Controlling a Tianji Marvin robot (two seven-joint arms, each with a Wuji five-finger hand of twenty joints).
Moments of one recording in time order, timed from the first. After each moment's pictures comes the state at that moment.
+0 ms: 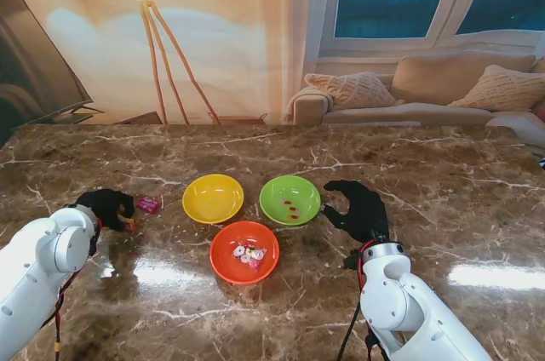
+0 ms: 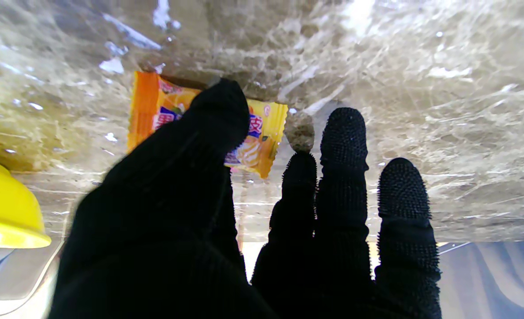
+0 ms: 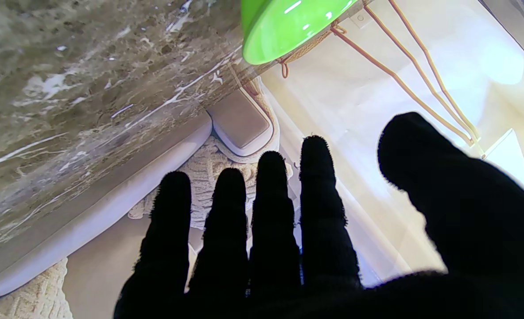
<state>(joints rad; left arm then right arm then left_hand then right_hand) 1.39 -1.00 -1.32 -1.28 0.99 0.05 -0.25 -1.62 -1.19 1.18 -1.52 -0.60 0.03 -0.43 0.94 -0.69 0.60 -0.04 0.74 -0.23 0.95 0.78 0.77 0.17 0.09 0.75 0.93 0.13 0.52 0.74 0.35 0.32 1.14 0.78 0.35 -0.56 1.06 -0.13 0.65 -0.02 0.33 0.51 0.64 0.00 0.19 0.35 0.42 -0.01 0.25 0.33 0.17 0.09 0.64 0.53</state>
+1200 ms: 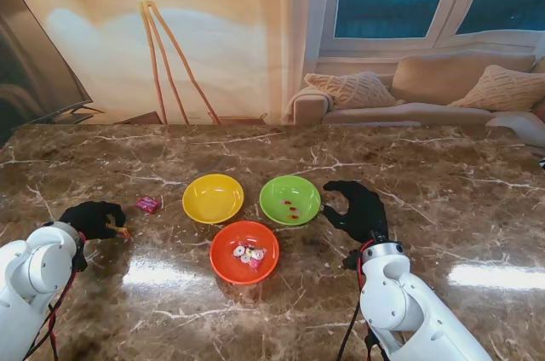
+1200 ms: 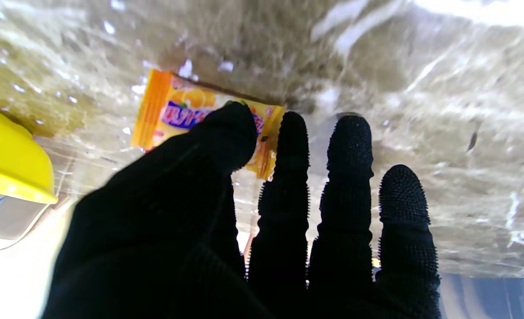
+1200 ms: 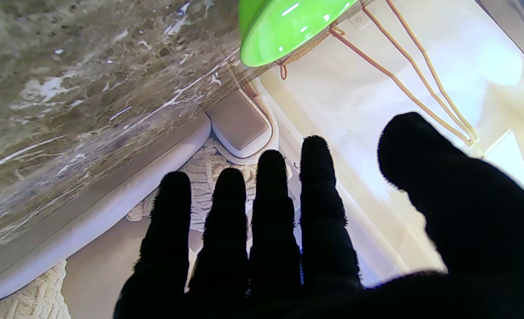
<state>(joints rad) 1.56 -1.02 -1.50 -1.38 0.87 0.03 -0.23 -1.62 -1.18 1.18 -1.52 -0.60 0.03 -0.42 0.90 -0.63 0.73 0.01 0.73 -0.21 0.85 0.86 1.06 0.08 0.30 1.00 0.86 0.18 0.56 0.75 0.27 0.33 1.04 0.77 0.35 -0.56 1.06 -0.13 0.65 -0.02 0.33 0.51 0.65 0.00 0.19 0.35 0.42 -0.01 0.25 0.33 0.17 0.09 0.64 0.53</state>
